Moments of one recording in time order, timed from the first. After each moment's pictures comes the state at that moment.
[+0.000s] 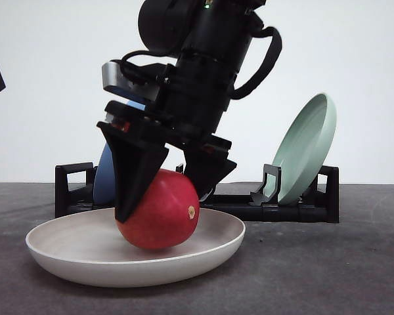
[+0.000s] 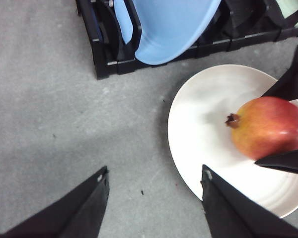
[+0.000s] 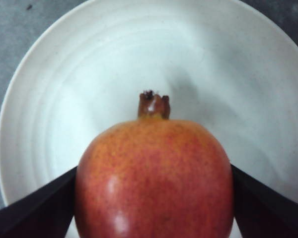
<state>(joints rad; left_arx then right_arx) -0.28 0.86 0.81 -0.76 0.16 -0.04 0.85 1.86 1.33 -0.64 -0.19 -0.02</state>
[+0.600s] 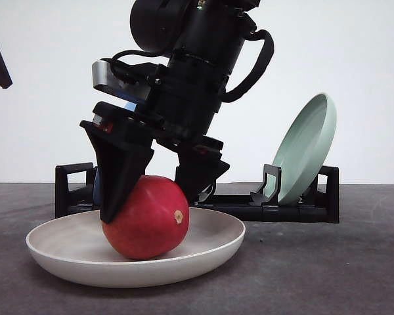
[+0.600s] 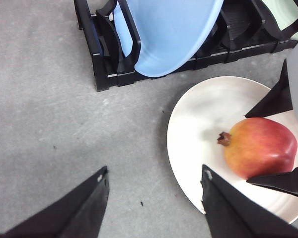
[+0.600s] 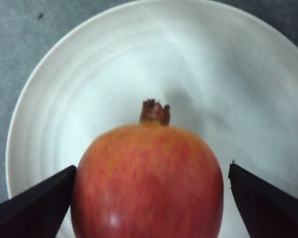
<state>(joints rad) -0.28 0.86 0.81 -0.73 0.16 -0.05 0.87 1.86 1.33 -0.61 -0.18 -0.02</state>
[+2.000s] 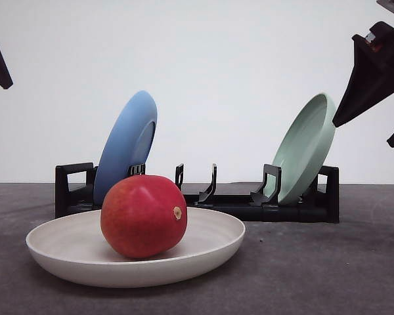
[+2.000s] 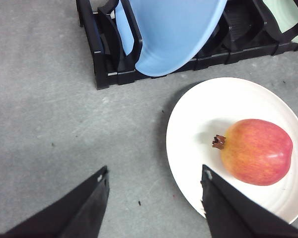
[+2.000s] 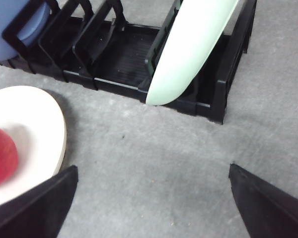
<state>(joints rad) -0.28 0.86 0.81 -0.73 0.16 -0.07 0.21 0.96 0.60 -0.31 -0.32 0.11</state>
